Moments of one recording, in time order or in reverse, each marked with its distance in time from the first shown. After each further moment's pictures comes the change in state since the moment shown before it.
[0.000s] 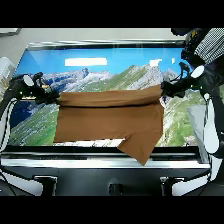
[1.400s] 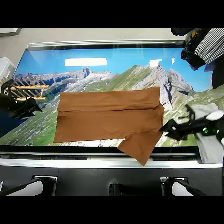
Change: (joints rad) left arm 0.213 0.454 -0.318 -0.133 -0.190 0.081; right arm -0.263 0.523 -0.898 0.271 0.085 -0.234
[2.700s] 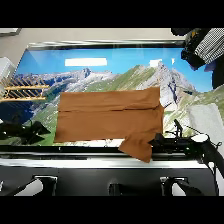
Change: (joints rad) left arm 0.180 0.122 -0.516 -0.190 0.098 0.113; right arm 0.103 0.220 -0.367 0.212 -0.216 -0.102
